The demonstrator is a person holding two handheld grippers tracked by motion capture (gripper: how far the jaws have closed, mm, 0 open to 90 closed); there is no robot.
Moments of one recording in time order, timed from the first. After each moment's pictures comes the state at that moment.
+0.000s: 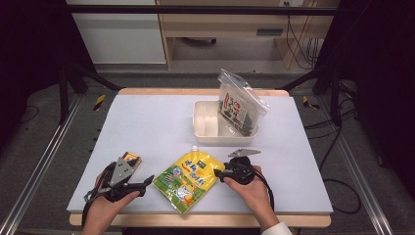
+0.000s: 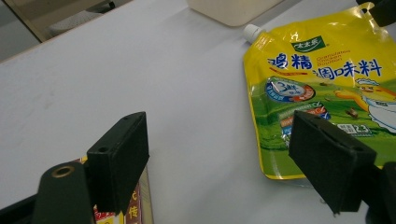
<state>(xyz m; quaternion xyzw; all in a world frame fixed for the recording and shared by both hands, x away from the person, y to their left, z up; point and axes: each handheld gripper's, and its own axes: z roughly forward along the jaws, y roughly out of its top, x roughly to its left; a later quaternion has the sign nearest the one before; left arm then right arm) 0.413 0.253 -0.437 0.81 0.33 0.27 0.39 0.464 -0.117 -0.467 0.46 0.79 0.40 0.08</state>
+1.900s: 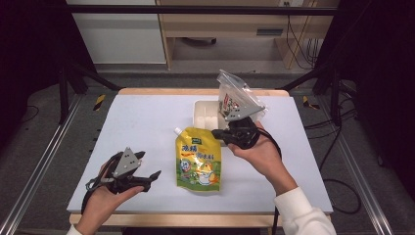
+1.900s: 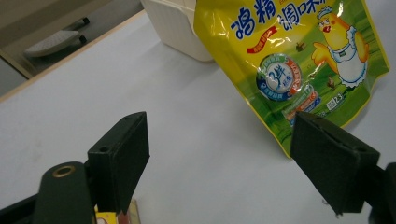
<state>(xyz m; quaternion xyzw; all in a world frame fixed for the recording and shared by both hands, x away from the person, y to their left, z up) 0.421 0.229 -0.389 0.84 0.27 0.25 0.39 0.495 -0.111 -0.324 0.28 0.84 0.45 0.13</state>
